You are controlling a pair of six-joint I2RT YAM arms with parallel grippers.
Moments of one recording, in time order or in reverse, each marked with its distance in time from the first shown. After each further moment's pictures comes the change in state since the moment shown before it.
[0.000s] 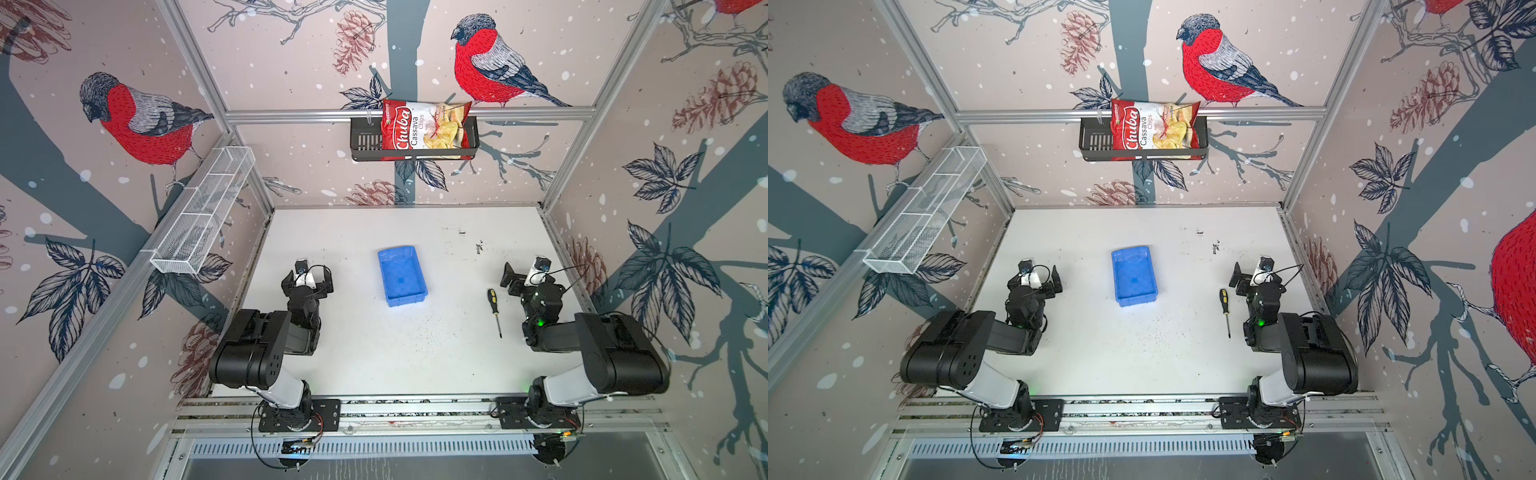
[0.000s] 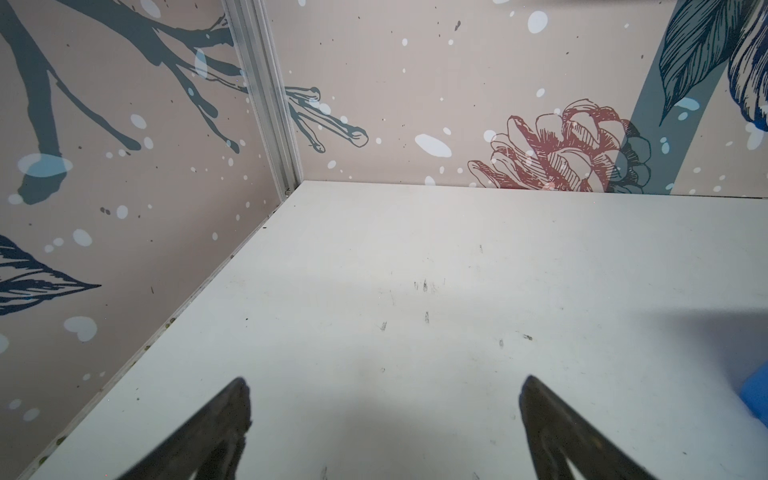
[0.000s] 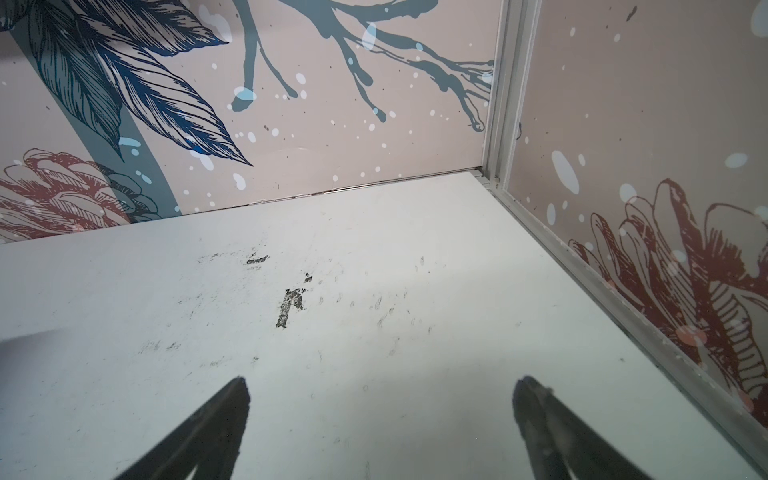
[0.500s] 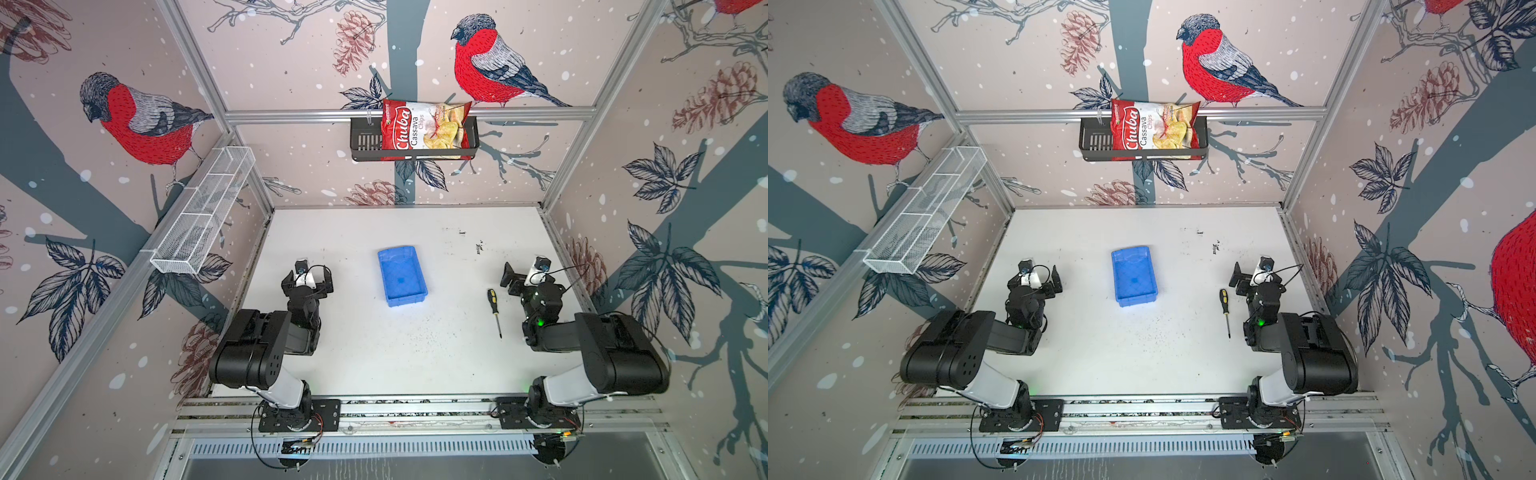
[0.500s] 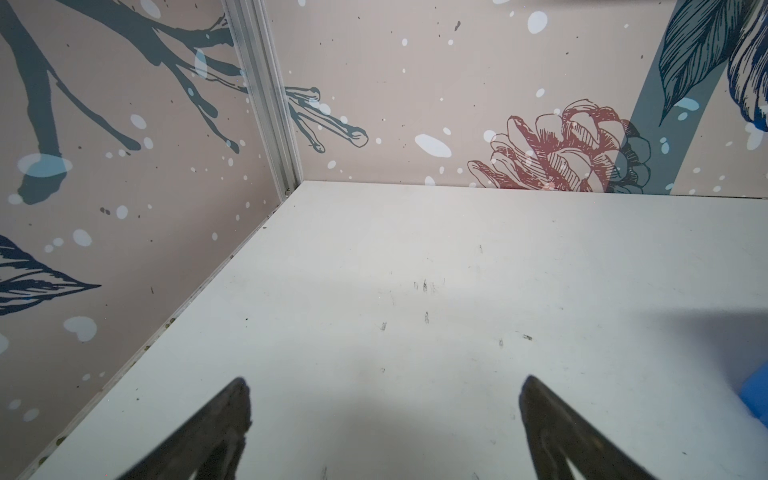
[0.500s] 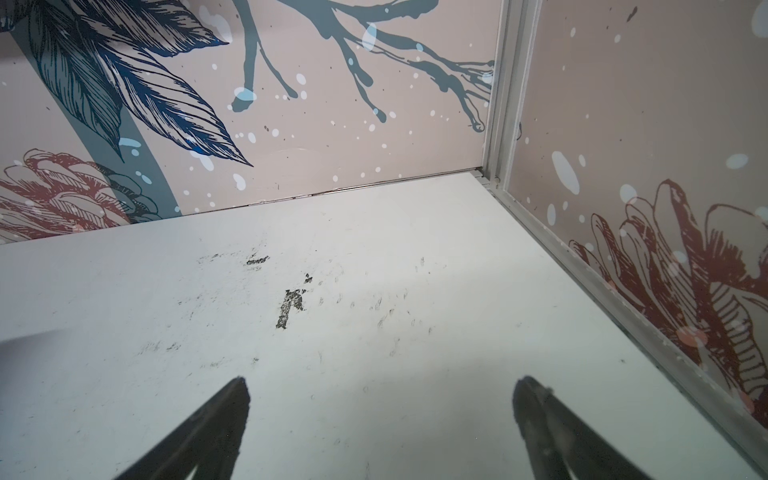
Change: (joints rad) left arm 0.000 0.000 0.000 0.000 0.000 0.000; right arm 0.003 0.001 0.002 -0.001 0.002 0.000
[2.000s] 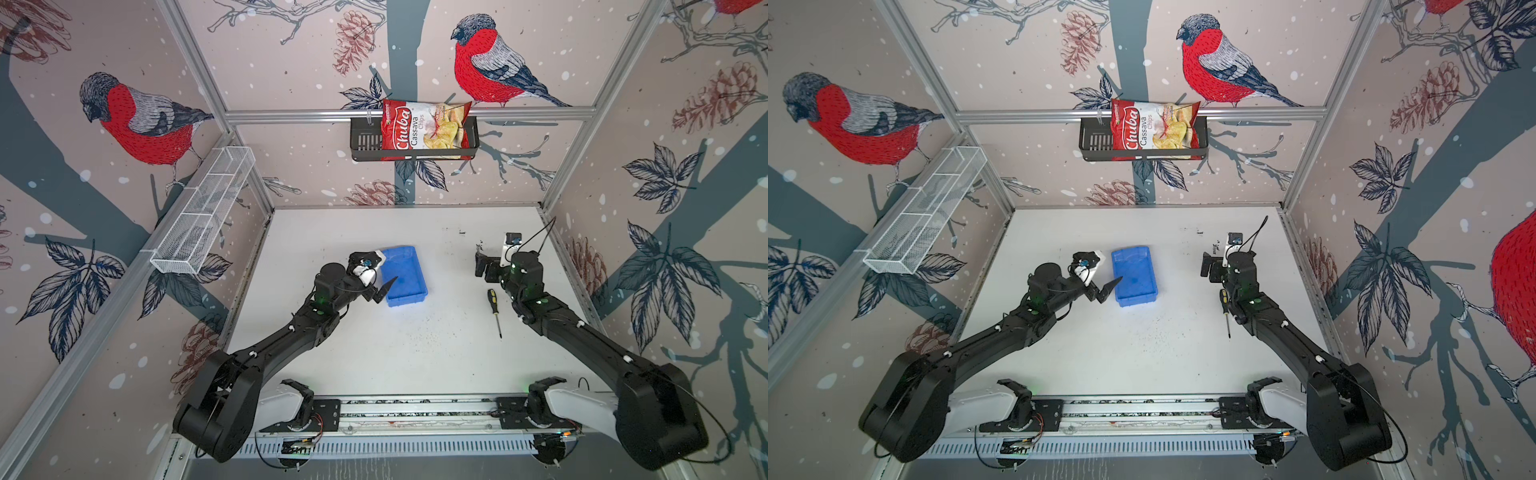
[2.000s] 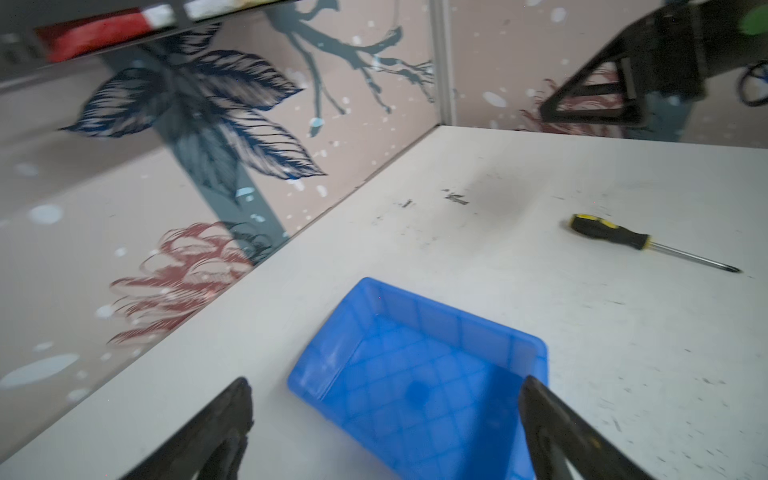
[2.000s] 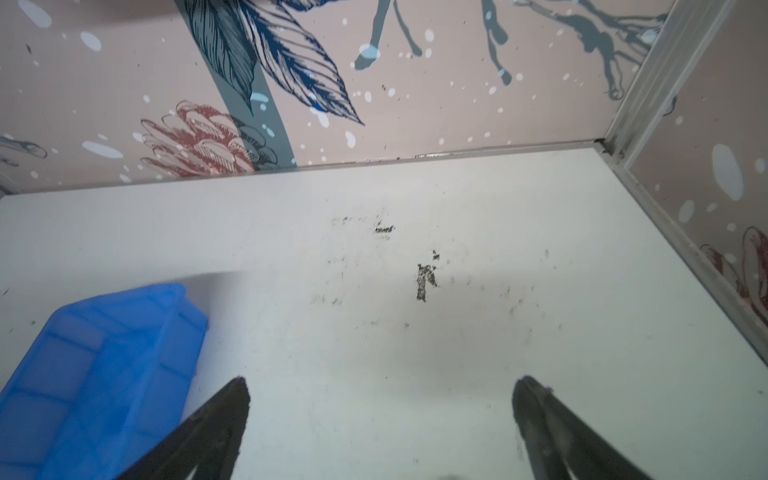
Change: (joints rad) left arm -0.408 -0.313 0.342 -0.734 0.631 0.343; right arm 0.331 -0.333 0.396 -0.999 0.093 0.117
